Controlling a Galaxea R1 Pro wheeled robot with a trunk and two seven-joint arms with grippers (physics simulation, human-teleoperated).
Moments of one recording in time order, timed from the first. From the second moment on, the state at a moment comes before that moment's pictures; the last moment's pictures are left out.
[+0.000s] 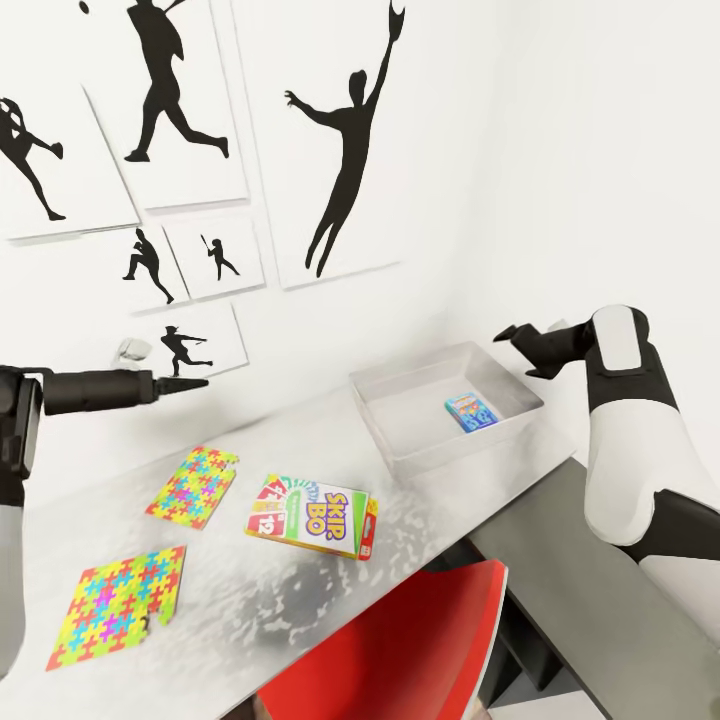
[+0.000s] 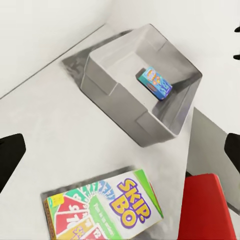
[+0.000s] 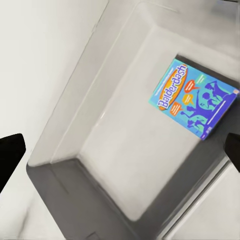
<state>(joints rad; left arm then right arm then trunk) -0.96 0.38 0.27 -1.24 -0.22 1.04 -1.41 -1.32 -0.10 -0.39 -0.82 -0.76 1.05 -0.53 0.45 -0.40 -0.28</state>
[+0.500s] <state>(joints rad) -1.09 0.22 0.20 -1.06 -0.23 1.04 -1.13 -1.32 -0.10 -0.20 -0.80 -0.76 1.04 -0.53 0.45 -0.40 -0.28</state>
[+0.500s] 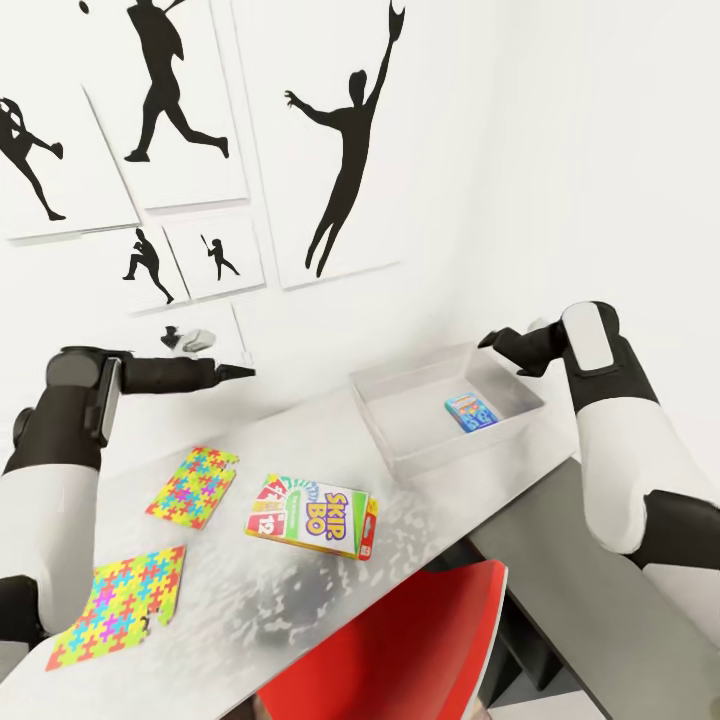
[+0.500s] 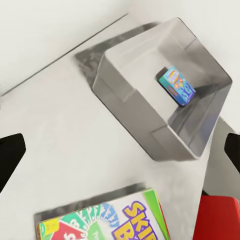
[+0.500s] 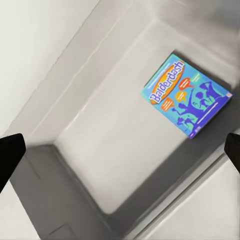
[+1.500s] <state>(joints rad) -1.28 -0.13 0.17 -0.69 -0.23 0.97 -0.44 -1.32 -0.01 -0.10 -0.77 -0.76 1.04 -0.62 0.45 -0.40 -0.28</state>
